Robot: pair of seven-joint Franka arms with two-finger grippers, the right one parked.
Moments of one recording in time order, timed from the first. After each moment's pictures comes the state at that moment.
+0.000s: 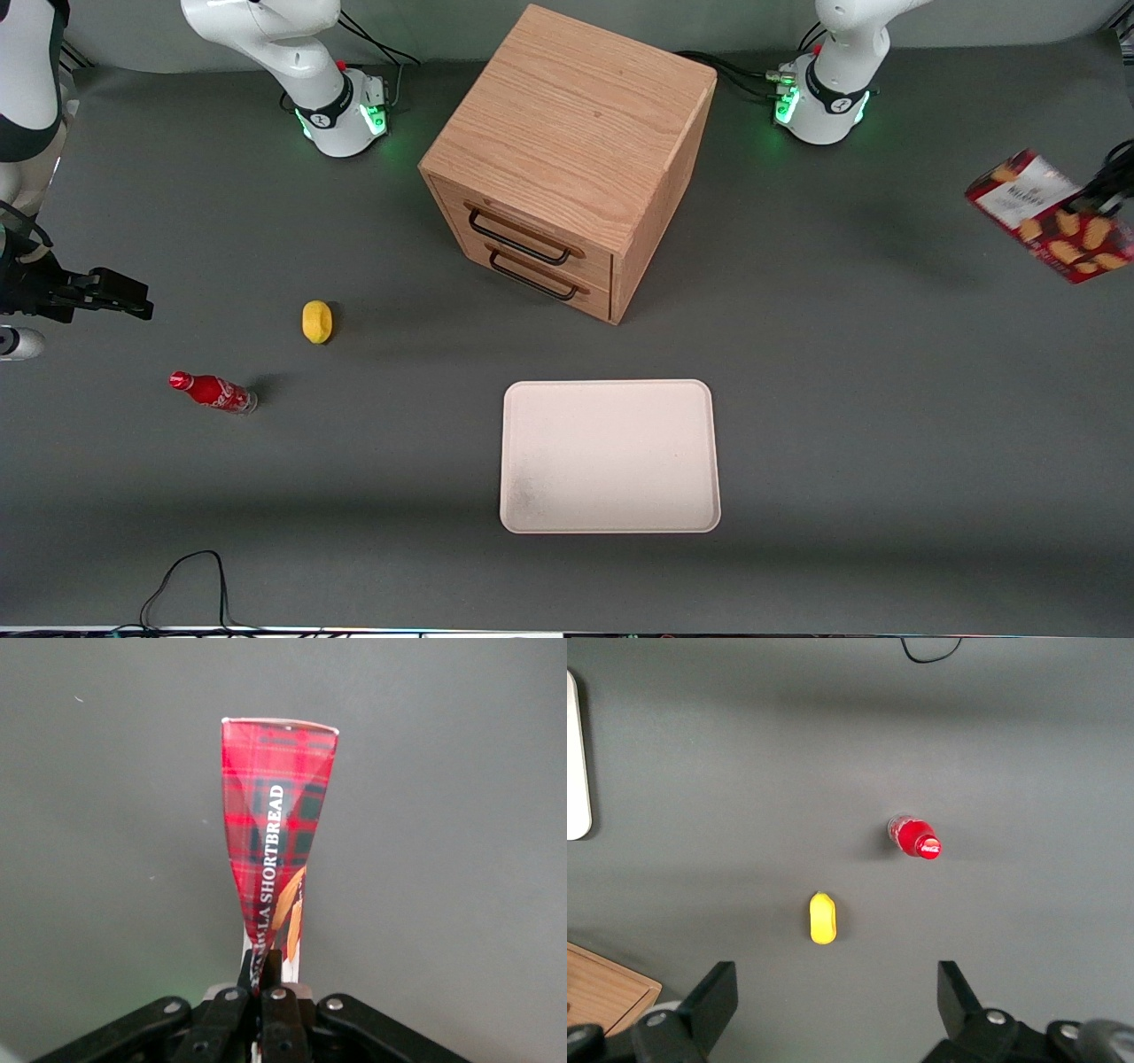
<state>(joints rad) 0.44 -0.25 0.03 -2.09 -0.01 1.74 -0.37</state>
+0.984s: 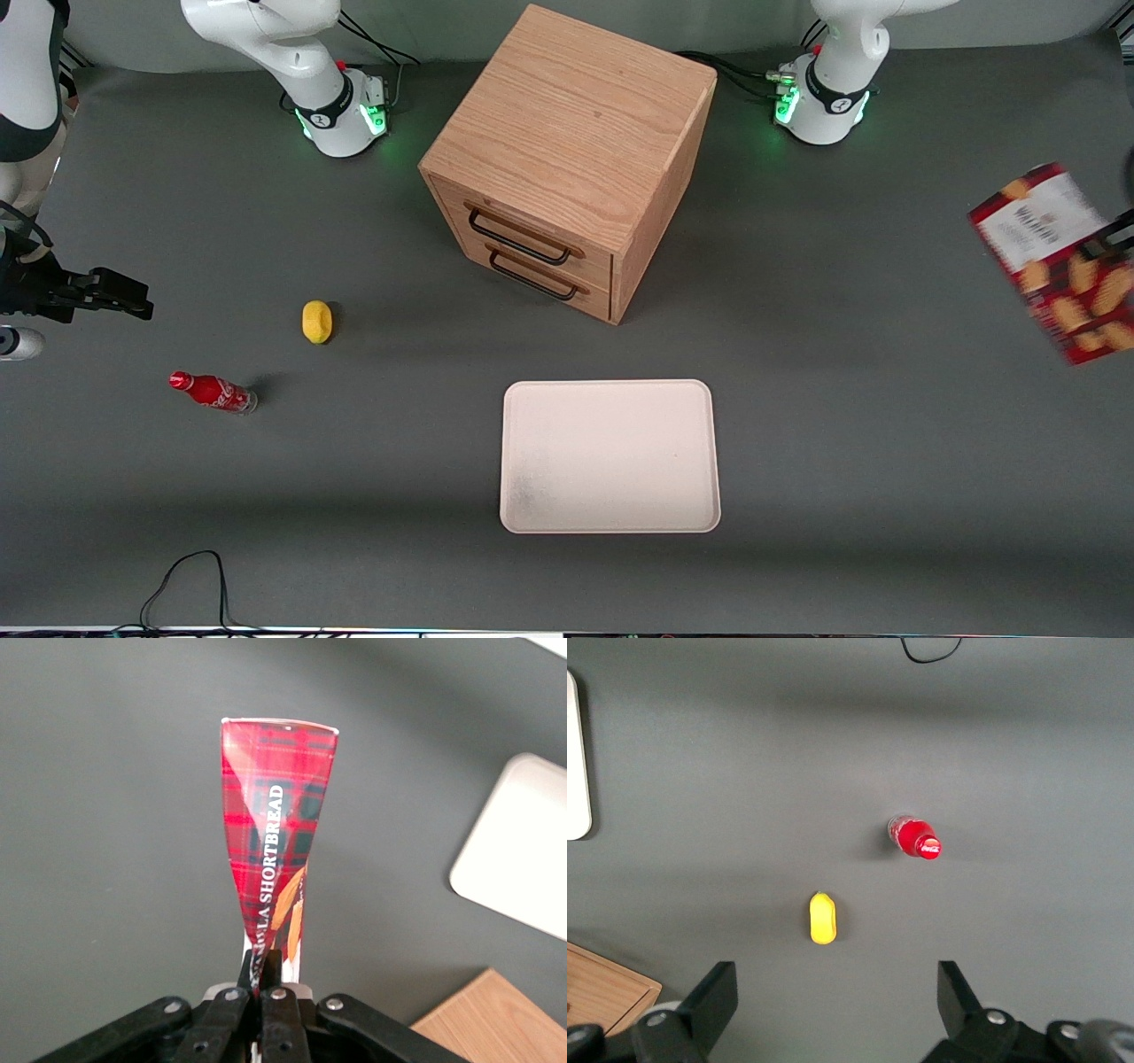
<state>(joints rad) 0.06 0.14 -0.04 -1.34 -0.02 1.43 -0.36</state>
